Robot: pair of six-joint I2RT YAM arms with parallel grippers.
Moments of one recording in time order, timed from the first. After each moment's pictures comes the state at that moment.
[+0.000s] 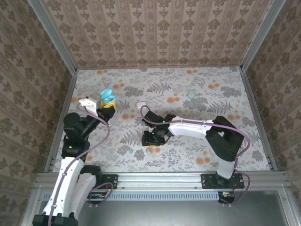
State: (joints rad) left arm -0.15 0.61 0.56 0.05 0.51 -0.09; right arm 0.92 1.82 1.19 -0.57 -0.29 0.86
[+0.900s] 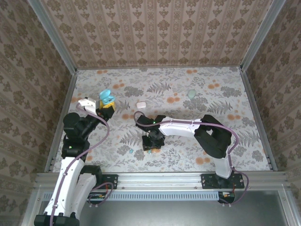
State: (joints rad) left arm -0.12 0.61 0.56 0.03 0.51 -0.09; right arm 0.97 1.95 1.32 -0.78 -0.21 0.82
